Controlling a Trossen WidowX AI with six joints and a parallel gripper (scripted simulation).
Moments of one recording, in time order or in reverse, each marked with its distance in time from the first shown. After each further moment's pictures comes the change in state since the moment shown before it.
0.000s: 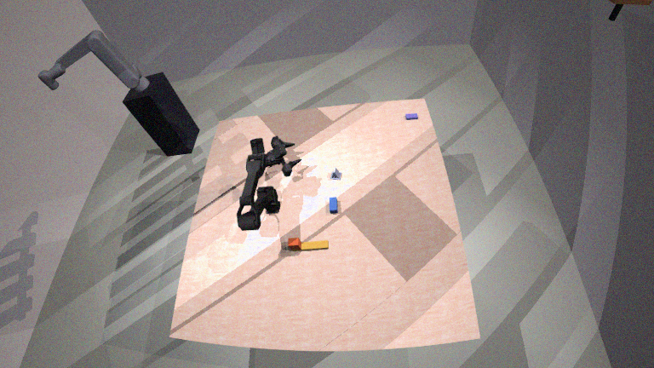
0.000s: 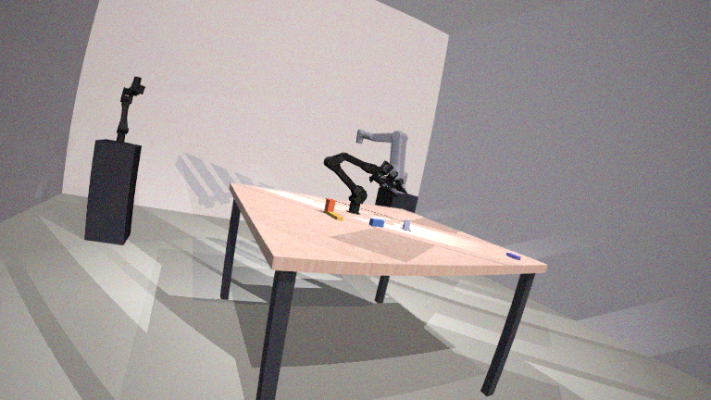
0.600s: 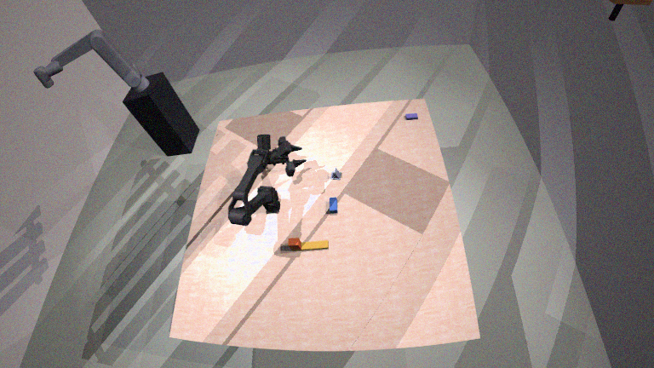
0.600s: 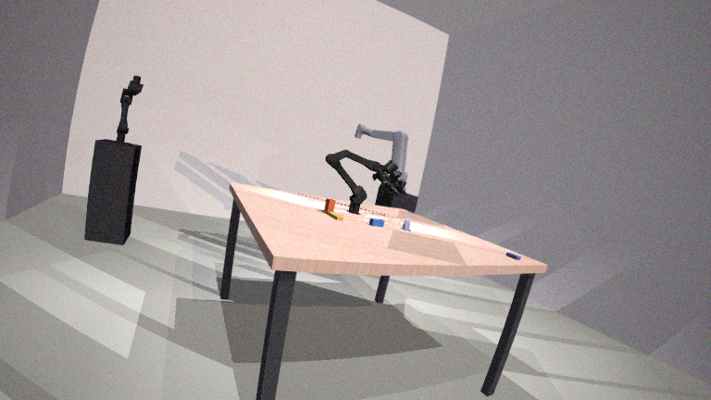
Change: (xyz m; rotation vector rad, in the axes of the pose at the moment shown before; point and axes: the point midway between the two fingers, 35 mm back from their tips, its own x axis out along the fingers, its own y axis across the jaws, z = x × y) arm 0.016 -0.022 0.016 -0.120 0.041 -0.155
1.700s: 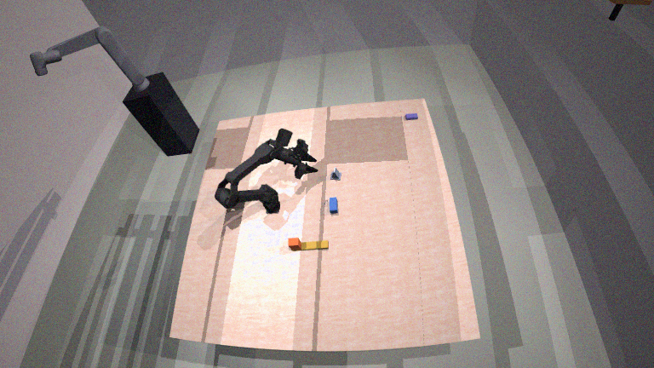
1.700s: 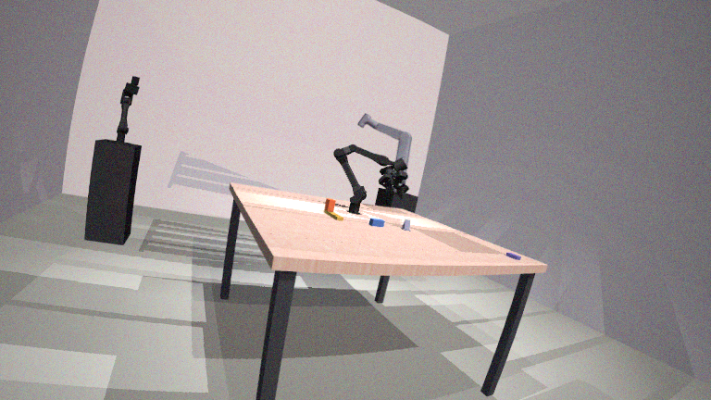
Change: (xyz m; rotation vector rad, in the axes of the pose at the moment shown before) arm 0.035 -0.070 0.029 -0.237 0.242 -0.328
